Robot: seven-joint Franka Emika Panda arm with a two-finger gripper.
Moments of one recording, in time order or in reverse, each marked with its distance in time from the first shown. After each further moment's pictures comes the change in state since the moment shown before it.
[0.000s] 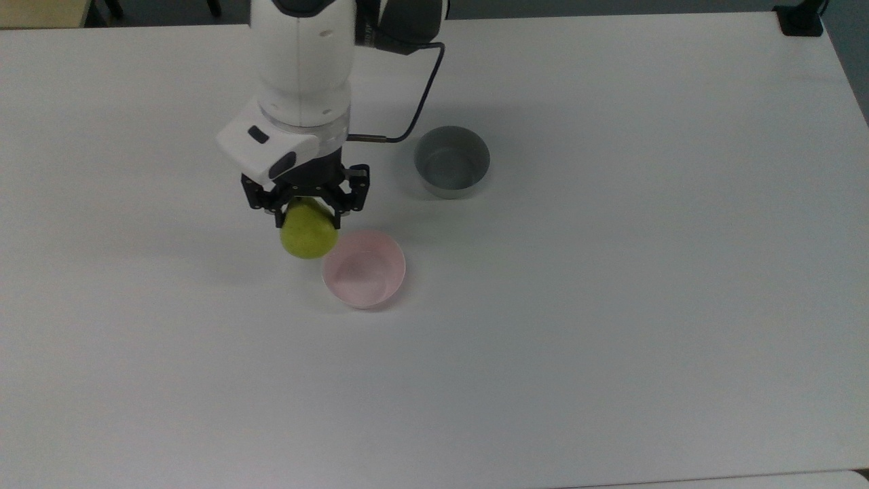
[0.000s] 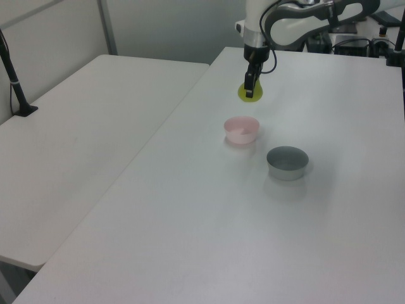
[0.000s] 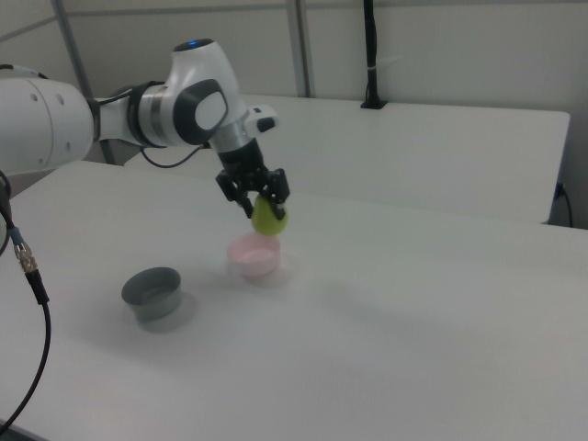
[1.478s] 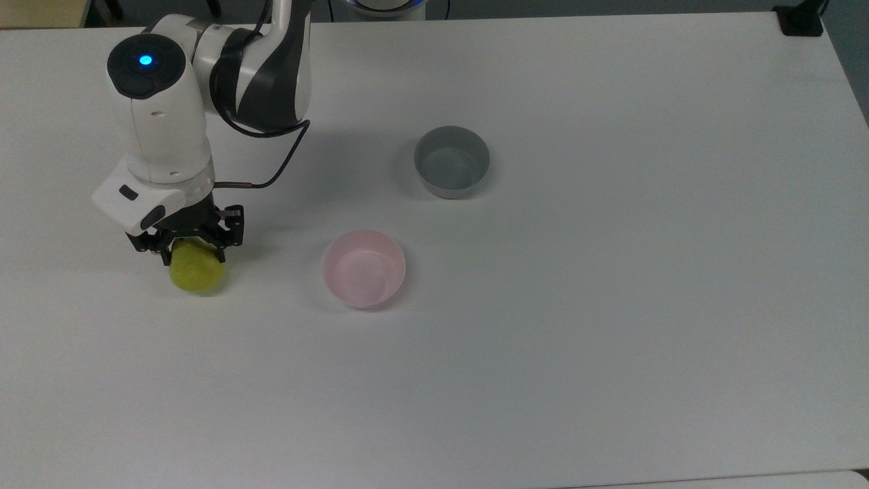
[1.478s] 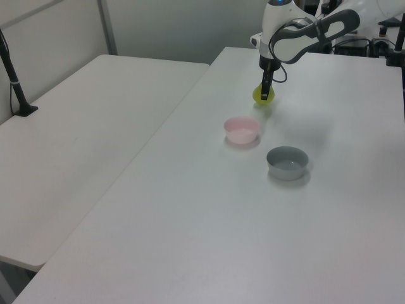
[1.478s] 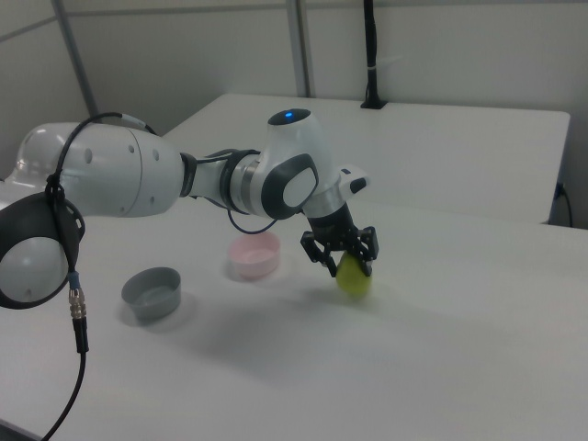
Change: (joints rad) arm -0.229 0.180 -0.006 0.002 0.000 0.232 -0.315
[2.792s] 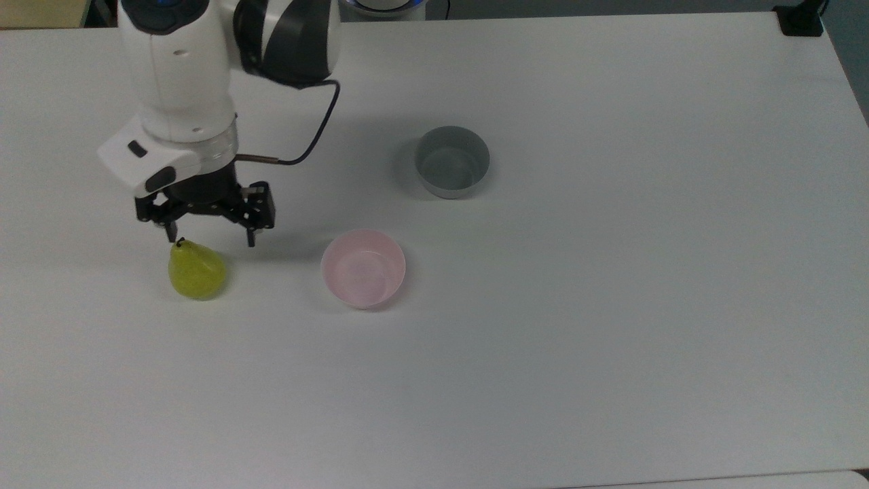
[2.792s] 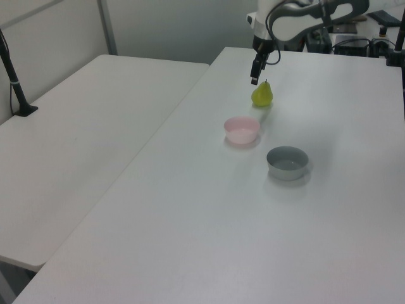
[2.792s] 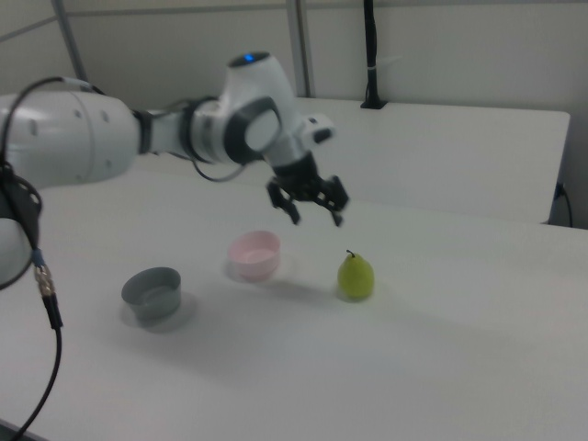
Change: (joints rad) arm 0.075 -0.117 0.016 0.043 0.000 -0.139 0.212
